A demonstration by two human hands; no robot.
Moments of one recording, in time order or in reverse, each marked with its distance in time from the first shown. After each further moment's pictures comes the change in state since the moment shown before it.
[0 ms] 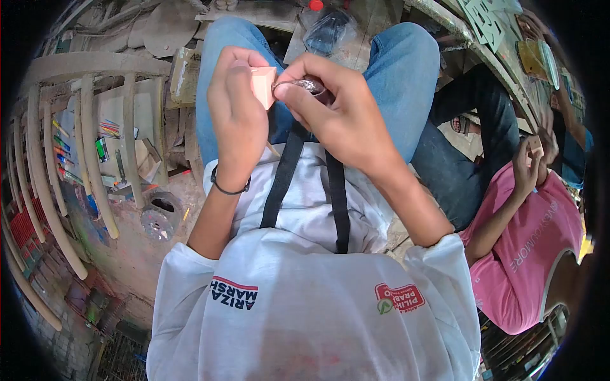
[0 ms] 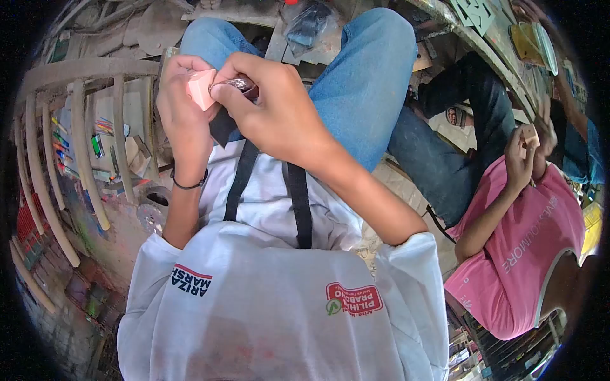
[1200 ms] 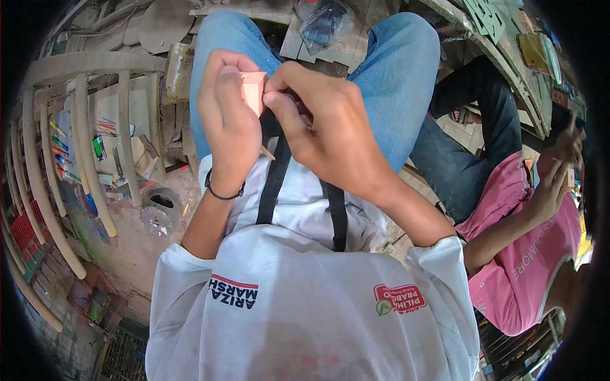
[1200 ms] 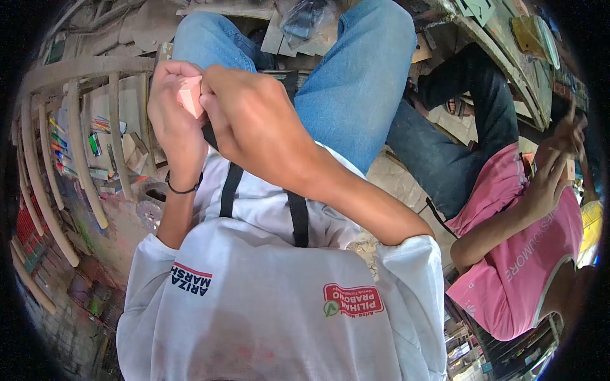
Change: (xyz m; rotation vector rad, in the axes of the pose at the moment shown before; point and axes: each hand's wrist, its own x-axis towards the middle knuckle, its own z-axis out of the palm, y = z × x) left_hand -0.010 -0.004 0.005 -0.008 0.056 0.009; right_hand -0.009 0.007 0.004 -0.345 0.076 -0.332
